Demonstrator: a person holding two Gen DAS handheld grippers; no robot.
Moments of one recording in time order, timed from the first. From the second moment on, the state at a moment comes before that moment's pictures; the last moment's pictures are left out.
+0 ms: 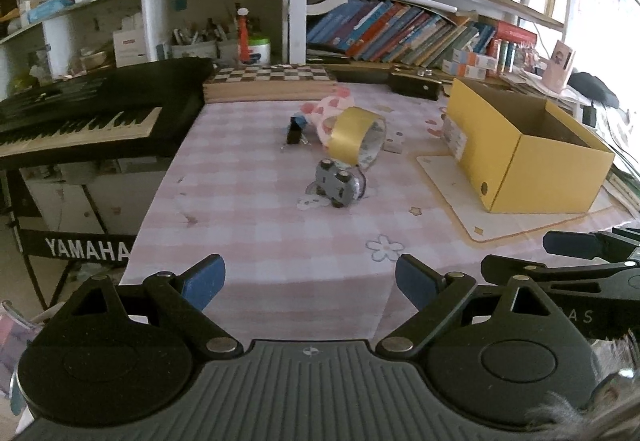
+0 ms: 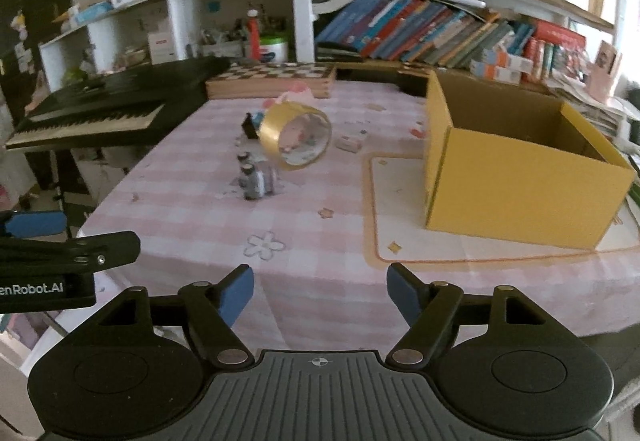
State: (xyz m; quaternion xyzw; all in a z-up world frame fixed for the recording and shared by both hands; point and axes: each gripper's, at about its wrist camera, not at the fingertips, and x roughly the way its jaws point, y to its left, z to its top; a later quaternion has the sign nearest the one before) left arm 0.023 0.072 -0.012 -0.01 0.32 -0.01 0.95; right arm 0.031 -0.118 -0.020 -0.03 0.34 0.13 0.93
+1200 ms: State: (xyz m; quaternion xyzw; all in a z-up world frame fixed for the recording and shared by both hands) left arm 0.164 0.051 -0.052 -0.02 0.38 0.00 0.92; right arm 0.177 -0.109 -0.026 -0.05 0.34 0.19 0.92
